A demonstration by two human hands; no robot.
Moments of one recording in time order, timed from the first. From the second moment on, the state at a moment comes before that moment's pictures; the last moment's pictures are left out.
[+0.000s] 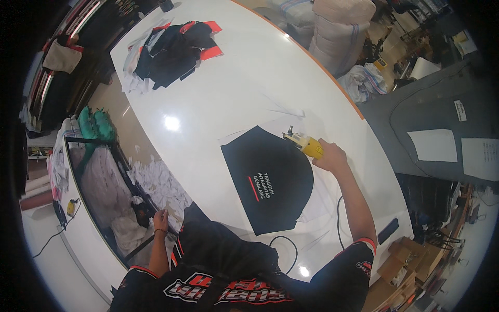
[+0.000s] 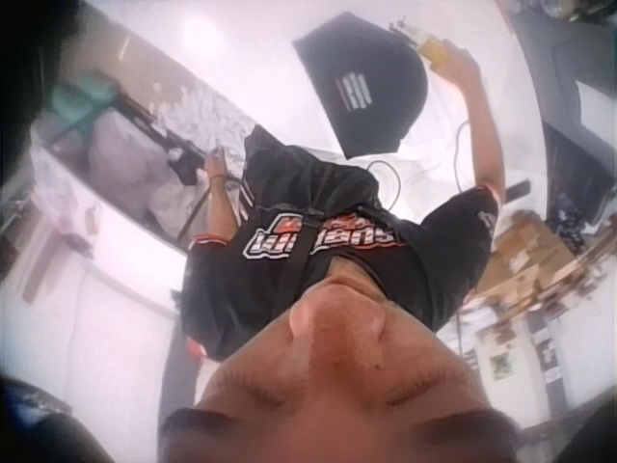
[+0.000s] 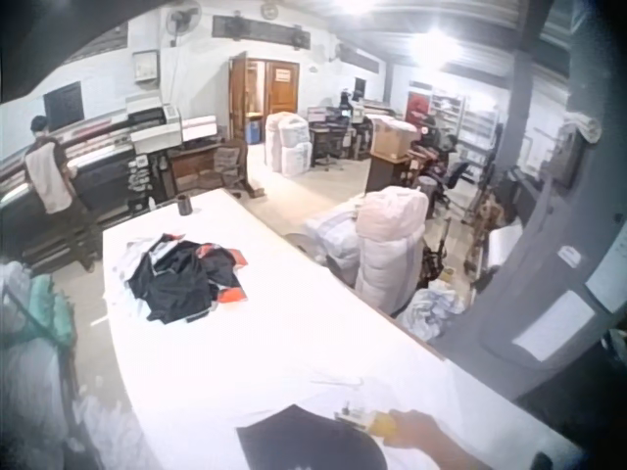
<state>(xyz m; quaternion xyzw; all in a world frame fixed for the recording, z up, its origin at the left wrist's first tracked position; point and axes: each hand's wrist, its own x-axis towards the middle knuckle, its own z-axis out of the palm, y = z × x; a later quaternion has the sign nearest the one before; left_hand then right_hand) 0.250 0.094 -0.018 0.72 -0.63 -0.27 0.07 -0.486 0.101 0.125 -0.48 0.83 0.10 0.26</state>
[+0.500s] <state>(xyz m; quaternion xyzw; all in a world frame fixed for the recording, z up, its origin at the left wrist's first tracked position) 0.263 0.106 -0.034 0.74 -0.62 -0.26 0.09 -0.459 0.044 0.118 -0.54 0.80 0.10 0.25</state>
